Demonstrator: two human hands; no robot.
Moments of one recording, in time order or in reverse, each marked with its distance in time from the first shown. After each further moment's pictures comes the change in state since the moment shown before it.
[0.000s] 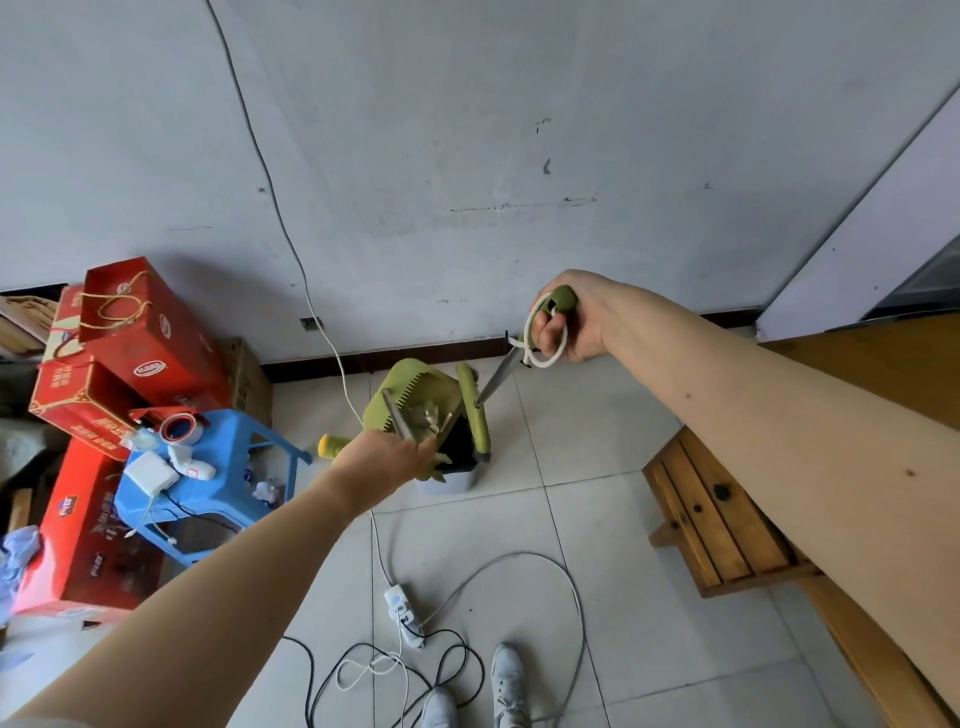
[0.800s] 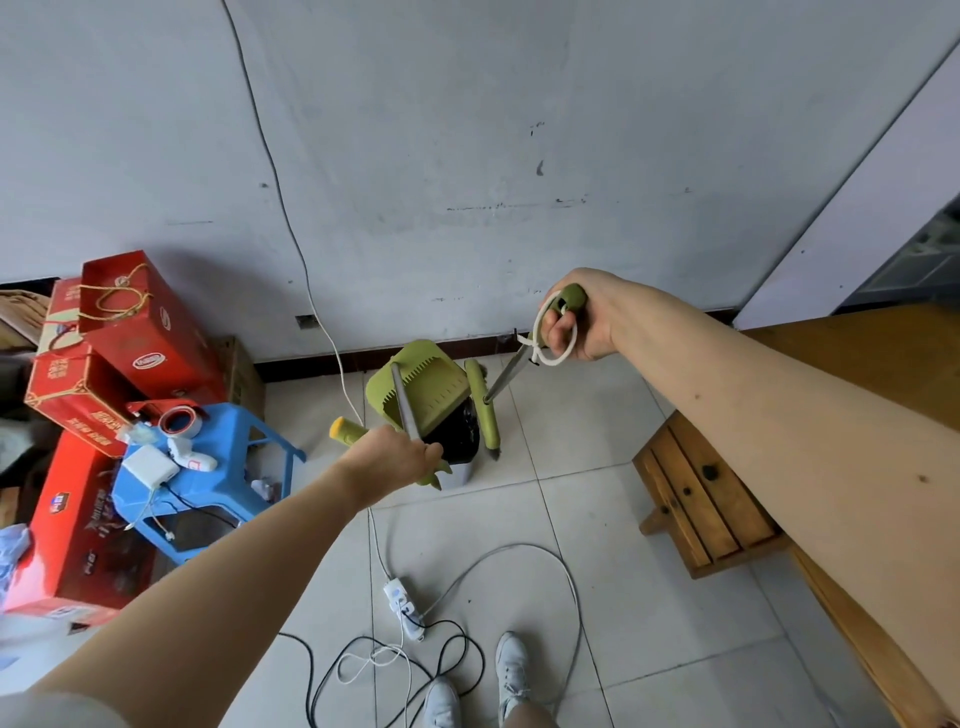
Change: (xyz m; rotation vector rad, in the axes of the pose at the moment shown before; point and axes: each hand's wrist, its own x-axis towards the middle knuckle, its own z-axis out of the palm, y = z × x) left_hand -0.042 0.007 0.010 0.136 0.000 0.142; right_hand -0.036 0.043 0.023 -0.008 0.106 -0.052
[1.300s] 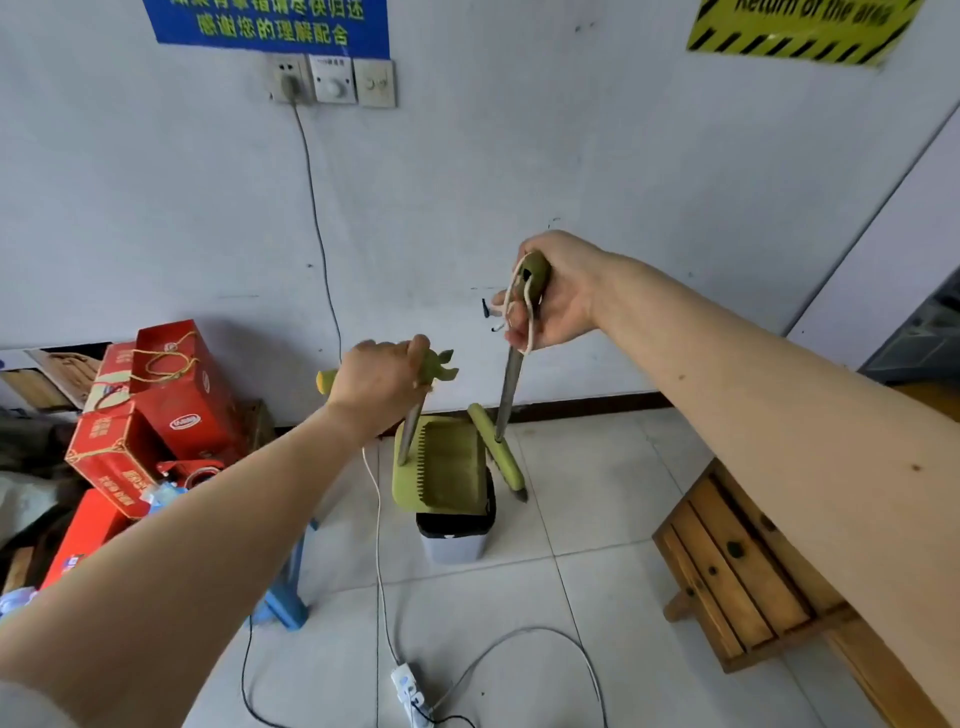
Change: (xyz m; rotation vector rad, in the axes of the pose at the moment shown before) left_hand -0.020 -0.125 -0.092 -0.245 0.500 -0.576; right_hand -0.076 -0.059 0.088 -0.181 -0.208 -0.244
